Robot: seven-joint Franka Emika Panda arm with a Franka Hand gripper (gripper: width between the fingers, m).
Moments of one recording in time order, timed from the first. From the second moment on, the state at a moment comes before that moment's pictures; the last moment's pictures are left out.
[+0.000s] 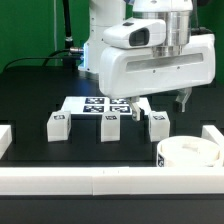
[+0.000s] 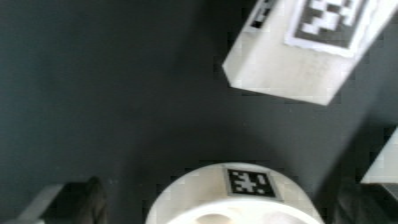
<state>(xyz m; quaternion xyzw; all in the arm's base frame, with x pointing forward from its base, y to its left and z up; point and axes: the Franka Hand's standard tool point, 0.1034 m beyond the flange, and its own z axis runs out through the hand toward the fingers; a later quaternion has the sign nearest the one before) 0.547 0.051 0.059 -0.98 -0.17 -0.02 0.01</state>
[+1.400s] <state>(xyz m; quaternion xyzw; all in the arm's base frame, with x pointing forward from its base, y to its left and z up) 0.515 0.058 0.038 -0.97 -0.01 0.24 0.02</state>
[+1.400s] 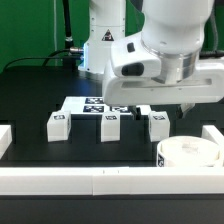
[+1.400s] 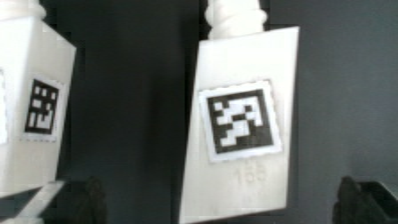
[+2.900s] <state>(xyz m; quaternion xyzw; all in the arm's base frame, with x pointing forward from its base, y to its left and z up) 0.508 0.063 0.009 -0.91 -0.03 0.40 0.02</state>
